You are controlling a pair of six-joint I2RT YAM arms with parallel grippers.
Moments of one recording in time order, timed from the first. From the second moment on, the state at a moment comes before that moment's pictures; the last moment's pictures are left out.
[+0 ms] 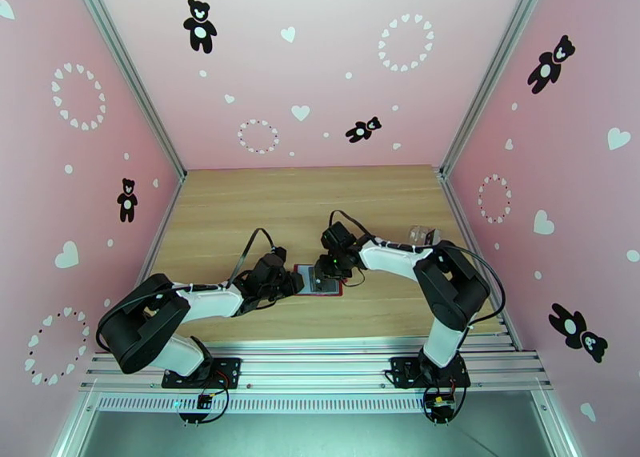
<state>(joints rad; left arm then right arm) -0.73 1.50 0.47 0.25 0.16 -0.95 0.71 1.78 1.02 -0.41 -0.28 0.62</state>
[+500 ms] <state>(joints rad) -0.73 1.50 0.47 0.25 0.16 -0.95 0.75 1.78 1.02 -0.40 -0.25 0.66</state>
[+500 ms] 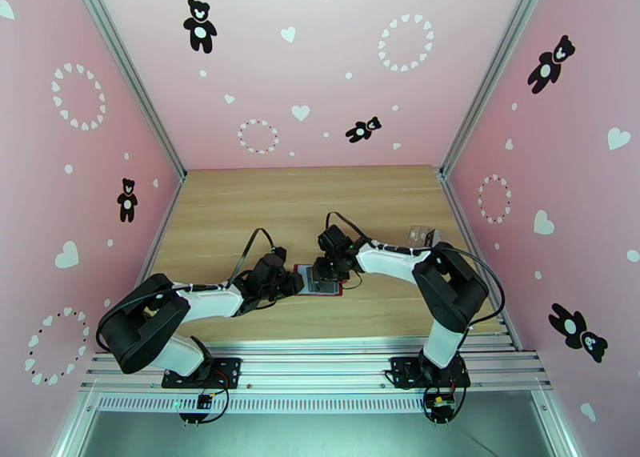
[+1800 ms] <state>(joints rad) -0.75 1.45 0.47 0.19 0.15 -0.95 0.82 1.77 1.02 -0.42 -0.21 0.73</state>
